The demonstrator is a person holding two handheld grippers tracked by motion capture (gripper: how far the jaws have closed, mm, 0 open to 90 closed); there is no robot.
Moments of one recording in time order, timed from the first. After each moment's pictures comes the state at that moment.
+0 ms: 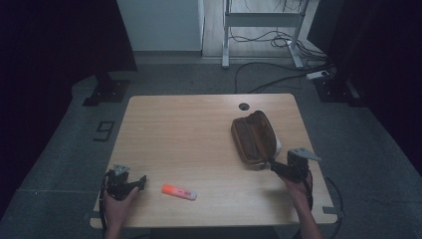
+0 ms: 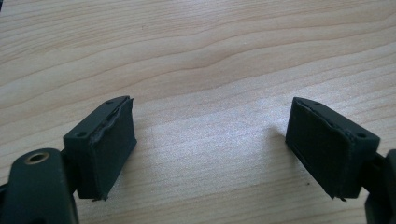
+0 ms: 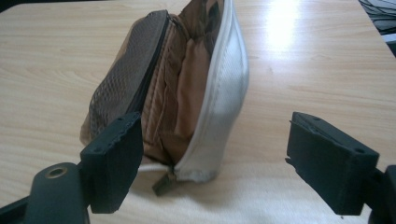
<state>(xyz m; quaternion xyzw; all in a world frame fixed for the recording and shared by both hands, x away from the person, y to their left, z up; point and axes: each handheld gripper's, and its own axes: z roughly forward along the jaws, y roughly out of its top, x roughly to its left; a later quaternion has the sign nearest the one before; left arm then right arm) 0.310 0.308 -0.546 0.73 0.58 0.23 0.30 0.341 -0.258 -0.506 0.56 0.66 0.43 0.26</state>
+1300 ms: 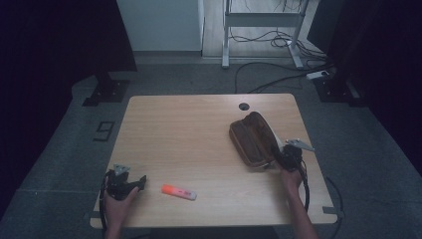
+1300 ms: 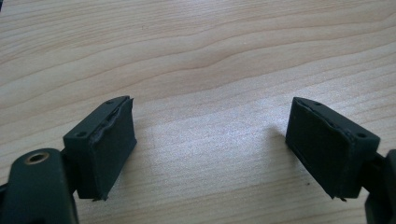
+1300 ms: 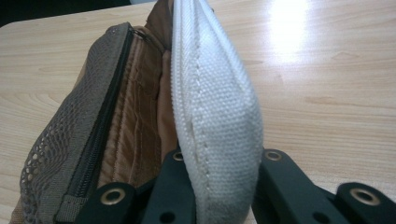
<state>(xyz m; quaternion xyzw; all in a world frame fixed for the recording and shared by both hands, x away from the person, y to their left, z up) 0.310 0.308 -0.546 0.73 0.58 0.23 0.30 0.388 -0.261 -0.535 0.58 0.64 0.45 0.24</state>
